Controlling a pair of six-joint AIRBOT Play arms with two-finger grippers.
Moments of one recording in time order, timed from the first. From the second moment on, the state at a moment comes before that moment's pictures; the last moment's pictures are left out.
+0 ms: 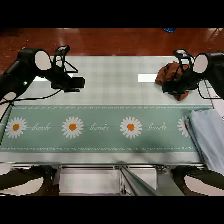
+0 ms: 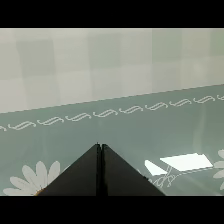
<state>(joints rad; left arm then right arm) -0.31 -1.38 1.34 1.41 -1.23 -1.77 0.14 -1.33 1.27 -1.61 1.29 1.66</state>
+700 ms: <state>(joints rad) -0.31 -1.40 1.34 1.41 -1.10 -1.78 0.11 -1.37 1.27 -1.84 0.81 1.73</state>
